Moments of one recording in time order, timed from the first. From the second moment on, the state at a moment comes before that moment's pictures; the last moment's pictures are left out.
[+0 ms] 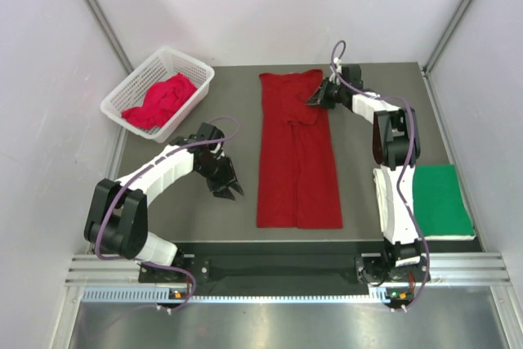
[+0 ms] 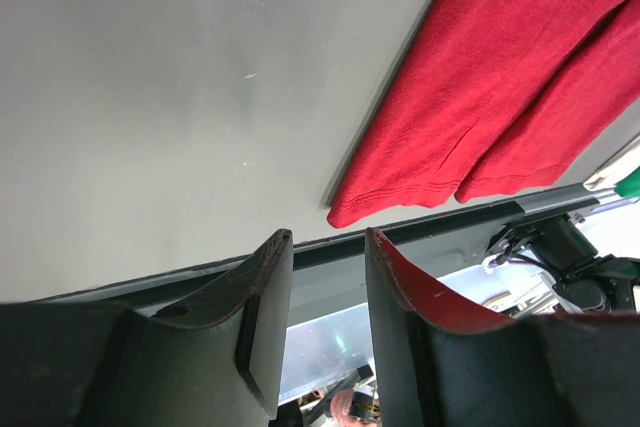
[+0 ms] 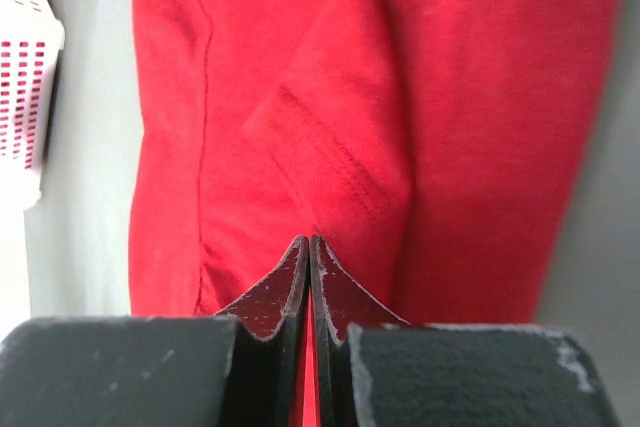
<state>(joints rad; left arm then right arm) -0.38 1.46 0.93 -0.79 0.38 -0.76 0.16 2.43 1.86 -0.08 -0.58 0.51</state>
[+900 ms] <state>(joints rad) -0.37 1.54 0.96 -0.61 0.56 -0.74 0.12 1.83 1.51 -0.50 -0.46 0.49</state>
